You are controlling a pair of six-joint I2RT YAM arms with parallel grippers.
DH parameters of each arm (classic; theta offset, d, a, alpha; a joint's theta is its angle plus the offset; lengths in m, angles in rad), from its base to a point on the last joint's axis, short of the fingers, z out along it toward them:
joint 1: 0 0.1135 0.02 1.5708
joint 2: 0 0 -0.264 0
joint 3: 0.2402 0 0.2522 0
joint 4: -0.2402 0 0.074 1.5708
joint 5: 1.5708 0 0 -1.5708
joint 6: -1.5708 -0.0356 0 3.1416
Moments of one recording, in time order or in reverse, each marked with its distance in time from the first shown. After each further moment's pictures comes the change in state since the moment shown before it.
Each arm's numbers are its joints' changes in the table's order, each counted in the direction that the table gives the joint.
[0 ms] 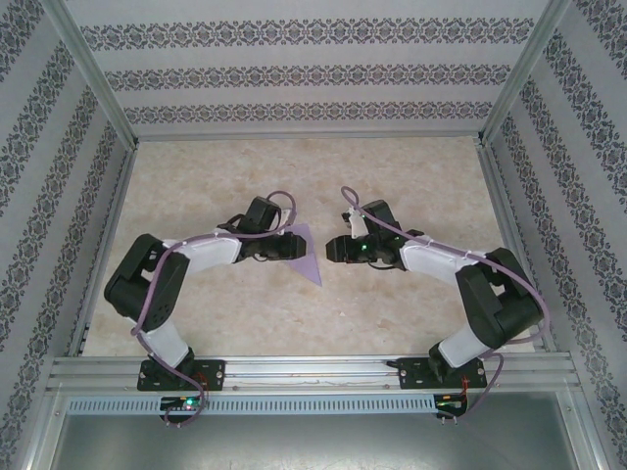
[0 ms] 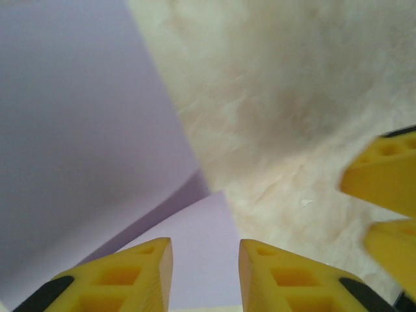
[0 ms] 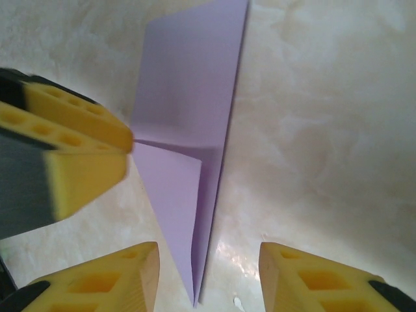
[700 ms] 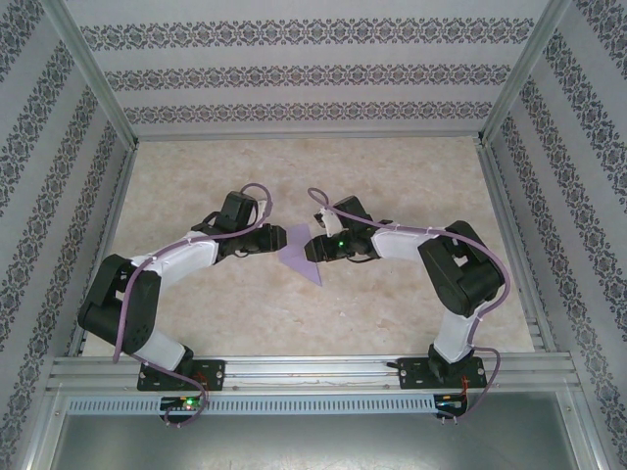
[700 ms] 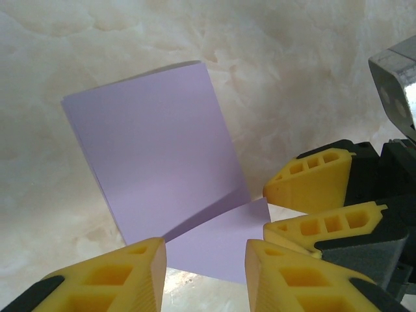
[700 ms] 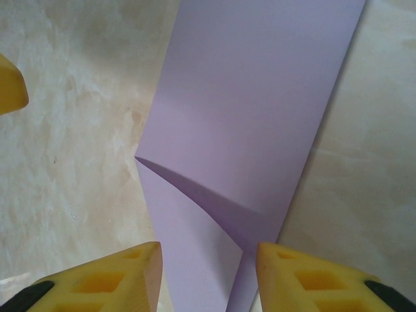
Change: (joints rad) left arm 0.107 0.148 -0.063 -0.065 -0.063 -0.025; right arm 0.077 -0.249 0.173 0.024 -0.043 0.080
